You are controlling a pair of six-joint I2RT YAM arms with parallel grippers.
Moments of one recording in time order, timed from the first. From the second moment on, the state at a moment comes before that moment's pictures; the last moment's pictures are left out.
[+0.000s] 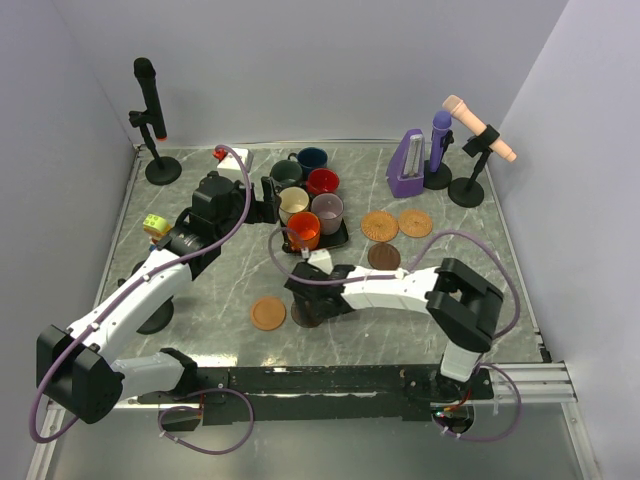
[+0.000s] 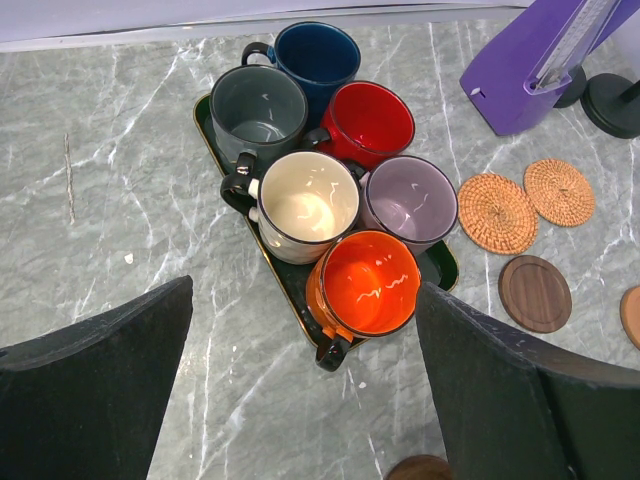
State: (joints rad) left arm -0.50 1.19 1.02 -0.12 -0.14 -0.25; right arm 1.10 1.74 1.07 -0.59 0.32 0.79
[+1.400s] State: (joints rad) left arm -0.50 1.19 1.02 -0.12 -0.14 -0.26; right arm 0.83 1.54 0.85 -0.59 0.30 0.77
